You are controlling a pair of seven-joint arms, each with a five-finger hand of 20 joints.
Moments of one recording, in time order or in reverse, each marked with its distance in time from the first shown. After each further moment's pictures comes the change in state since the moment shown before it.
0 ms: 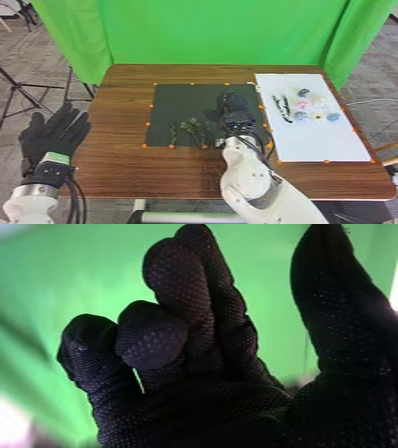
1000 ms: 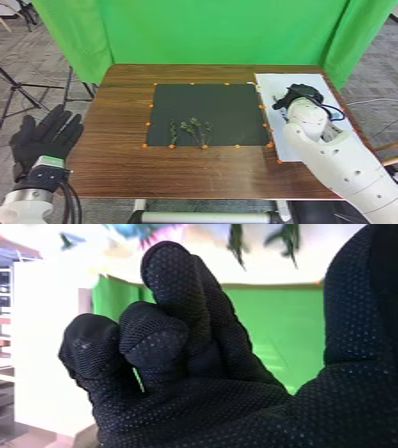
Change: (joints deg) left arm 2.5 -0.3 -1.4 -0.9 -0.6 0.5 2.4; right arm 15.1 14.0 9.2 15.3 26.0 -31.3 7.6
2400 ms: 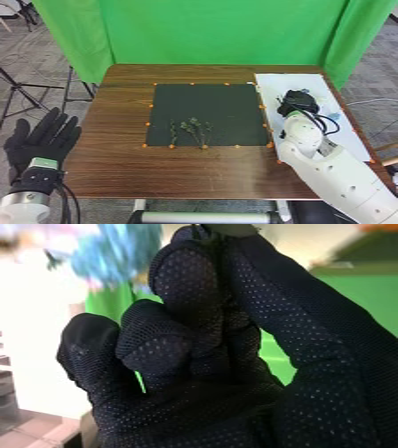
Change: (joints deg) left arm 1.6 -0.9 -1.6 -0.9 -4.1 -0.5 -0.1; right arm -4.4 2.5 -3.1 -2.5 -3.5 13.2 -1.3
